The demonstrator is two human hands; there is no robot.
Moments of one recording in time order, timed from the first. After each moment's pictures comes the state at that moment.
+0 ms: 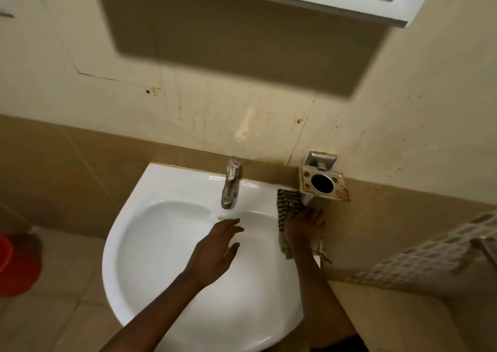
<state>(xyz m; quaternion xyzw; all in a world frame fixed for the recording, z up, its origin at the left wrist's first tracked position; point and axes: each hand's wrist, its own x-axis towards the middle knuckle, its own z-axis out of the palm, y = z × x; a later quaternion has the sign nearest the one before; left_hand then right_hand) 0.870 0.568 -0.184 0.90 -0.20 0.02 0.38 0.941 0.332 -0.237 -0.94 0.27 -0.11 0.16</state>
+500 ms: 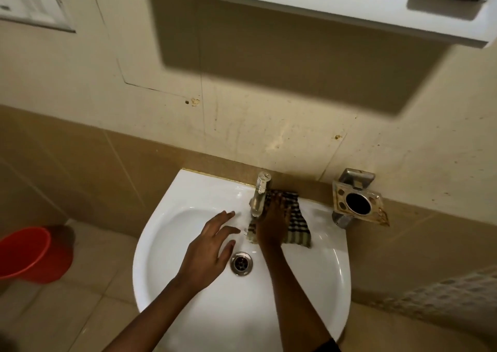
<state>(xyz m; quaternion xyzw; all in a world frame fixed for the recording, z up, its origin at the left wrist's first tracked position) 0.880 0.625 -0.160 0.92 -0.16 0.13 0.34 0.984 0.464 -0.238 -0.95 0.13 -0.14 0.23</state>
